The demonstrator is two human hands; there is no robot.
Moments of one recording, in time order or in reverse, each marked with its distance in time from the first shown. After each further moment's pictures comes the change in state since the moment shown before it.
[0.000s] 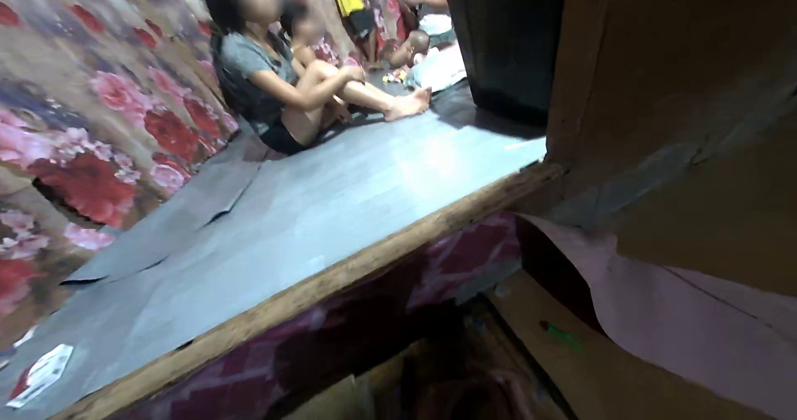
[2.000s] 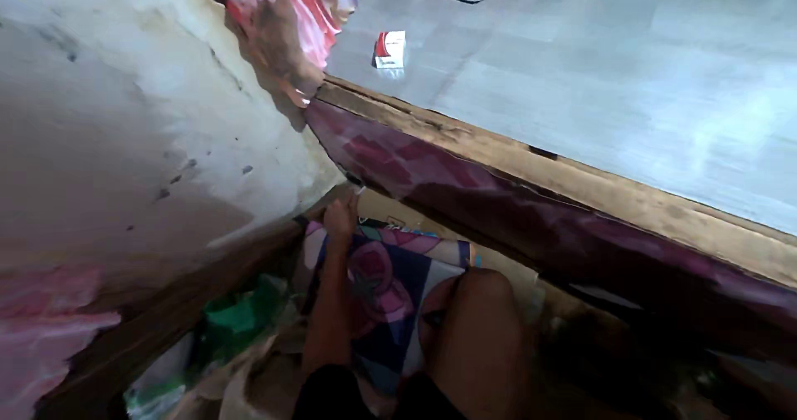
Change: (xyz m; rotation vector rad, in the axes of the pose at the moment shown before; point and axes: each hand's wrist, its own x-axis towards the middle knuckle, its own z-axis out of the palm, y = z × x) left_hand -0.353 -0.403 -0.253 0.081 1.211 -0.949; right_hand 0.090 -0.096 0.229 -1.373 -1.480 0.453
